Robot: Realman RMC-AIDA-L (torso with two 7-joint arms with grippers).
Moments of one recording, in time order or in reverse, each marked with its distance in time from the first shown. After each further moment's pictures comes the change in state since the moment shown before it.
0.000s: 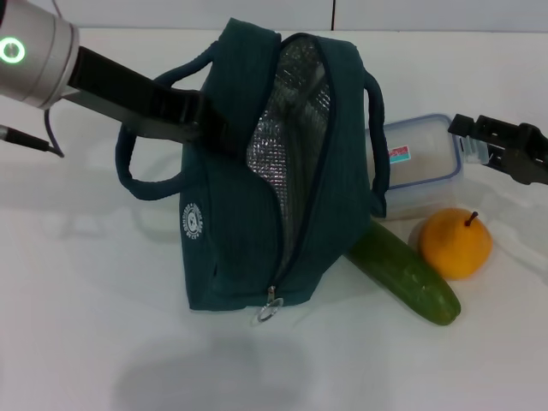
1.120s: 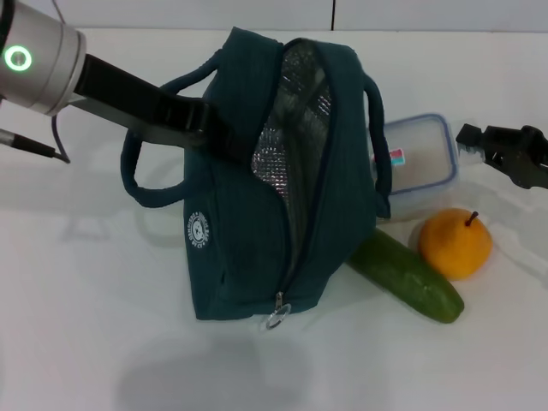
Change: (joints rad) left arm -0.001 -0.009 -0.003 -0.023 0.000 -0.002 0.032; right arm -0.016 0.011 0.014 -0.001 0.008 -0.001 0.011
